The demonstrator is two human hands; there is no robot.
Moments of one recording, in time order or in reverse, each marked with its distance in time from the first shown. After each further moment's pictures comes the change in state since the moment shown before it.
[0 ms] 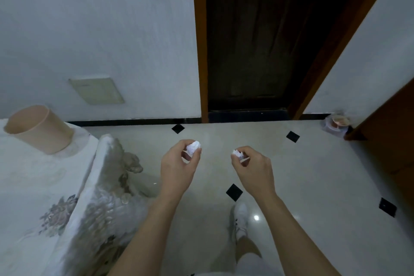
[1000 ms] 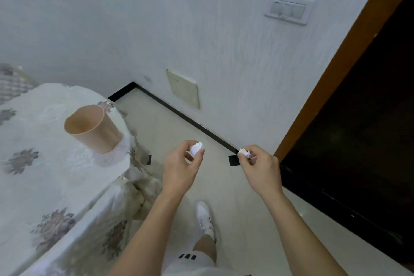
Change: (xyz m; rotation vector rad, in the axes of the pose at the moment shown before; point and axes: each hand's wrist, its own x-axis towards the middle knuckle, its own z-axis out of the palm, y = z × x) left_hand 0.318 -0.077 0.001 0.204 0.531 -0.394; right_hand 0.418 -0.099 0.181 0.048 -0.563 -0.364
